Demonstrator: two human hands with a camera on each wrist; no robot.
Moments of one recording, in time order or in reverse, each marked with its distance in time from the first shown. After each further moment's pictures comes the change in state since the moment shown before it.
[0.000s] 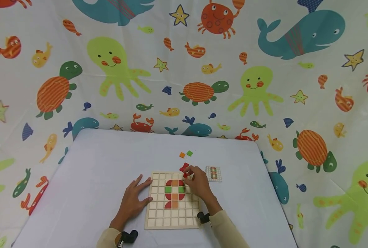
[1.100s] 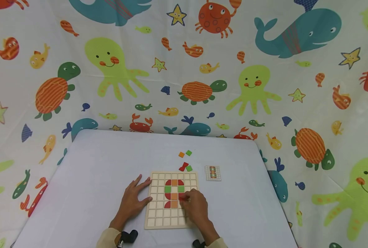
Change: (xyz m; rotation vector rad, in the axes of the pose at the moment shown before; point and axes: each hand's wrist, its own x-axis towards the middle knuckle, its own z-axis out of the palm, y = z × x) left_hand 0.000 -0.002 0.001 -0.007 0.004 0.017; right_hand -0.079 -0.018 0.034 -0.173 0.090 0.177
